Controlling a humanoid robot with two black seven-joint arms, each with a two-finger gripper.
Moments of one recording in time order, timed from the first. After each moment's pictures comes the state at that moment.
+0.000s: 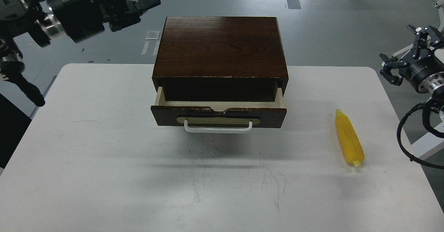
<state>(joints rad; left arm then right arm) -1.16 0.90 -0.31 -1.30 0.38 -0.36 -0.49 0.87 -0.61 0.33 0.43 0.22 0.49 0.26</state>
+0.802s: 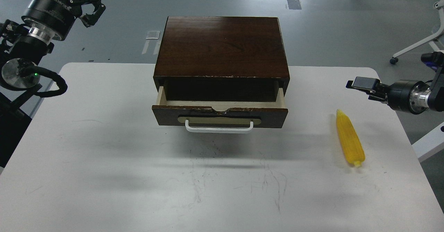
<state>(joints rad) -0.98 0.62 -0.45 -0.78 -0.35 -0.48 -0.41 0.97 -0.83 0.13 0.93 -1.16 0.38 0.18</state>
